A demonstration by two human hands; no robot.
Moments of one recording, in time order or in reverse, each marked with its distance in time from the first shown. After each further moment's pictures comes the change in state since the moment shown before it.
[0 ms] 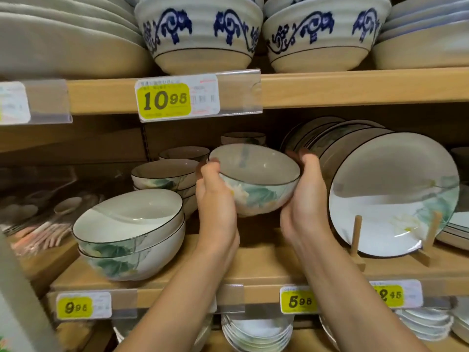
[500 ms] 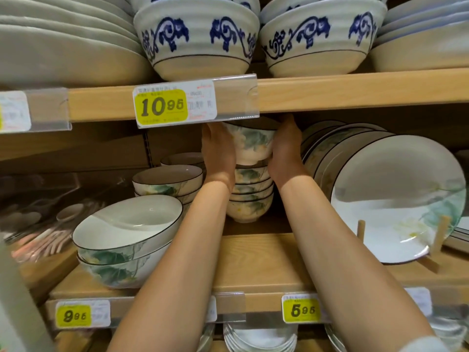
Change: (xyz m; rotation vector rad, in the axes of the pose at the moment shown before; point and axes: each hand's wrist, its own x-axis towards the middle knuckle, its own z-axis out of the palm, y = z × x) left_hand 0.088 0.016 0.053 0.180 0.057 0.215; right_hand 0.102 -0.015 0.057 0.063 0.062 -0.071
